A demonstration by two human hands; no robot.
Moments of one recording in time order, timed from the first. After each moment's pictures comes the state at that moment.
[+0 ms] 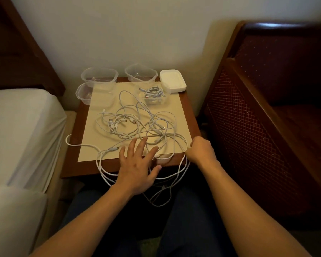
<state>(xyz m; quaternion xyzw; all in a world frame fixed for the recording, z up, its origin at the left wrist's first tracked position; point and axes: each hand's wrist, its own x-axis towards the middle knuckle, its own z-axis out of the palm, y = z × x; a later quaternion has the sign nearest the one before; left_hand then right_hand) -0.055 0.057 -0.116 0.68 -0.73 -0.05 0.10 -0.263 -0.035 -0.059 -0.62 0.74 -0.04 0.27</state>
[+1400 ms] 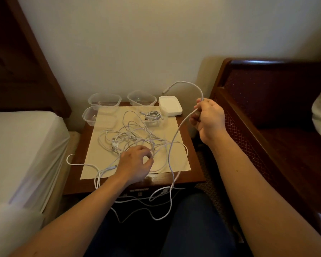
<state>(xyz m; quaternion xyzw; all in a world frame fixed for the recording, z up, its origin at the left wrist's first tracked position) -0.041 0.008 -0.057 0.66 -0.69 -0.20 0.22 -0.243 -0.067 0.095 -0.35 0.51 -0.57 0.54</state>
